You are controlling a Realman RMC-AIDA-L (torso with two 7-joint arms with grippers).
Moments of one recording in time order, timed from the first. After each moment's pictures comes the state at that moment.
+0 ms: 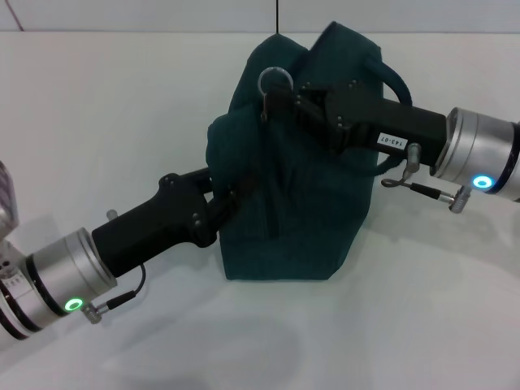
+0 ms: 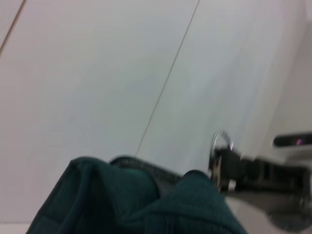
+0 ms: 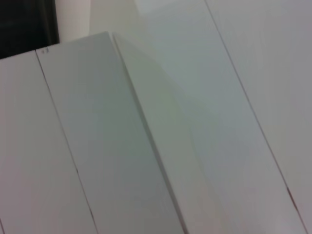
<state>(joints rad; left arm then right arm) -0.44 -2.09 0.85 0.09 1.43 1.62 -0.92 0.64 2.03 -1.74 -0.44 -0.66 -1.34 1.19</state>
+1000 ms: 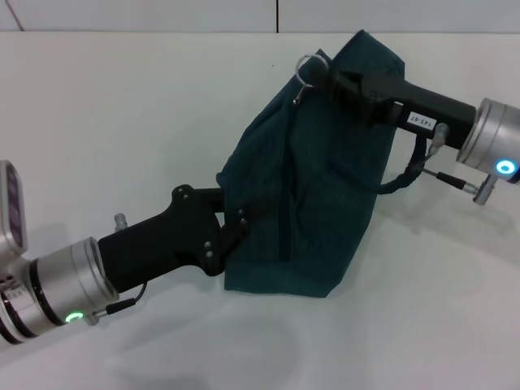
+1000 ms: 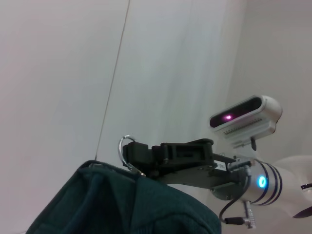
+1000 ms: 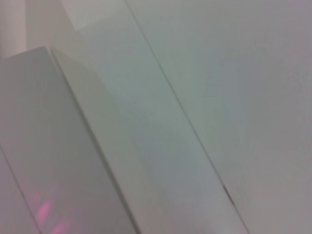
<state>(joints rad) -0.44 -2.09 0.88 0.14 1.51 1.67 -0.79 0.62 2.01 -1.65 -0.41 -0.67 -1.27 1.27</state>
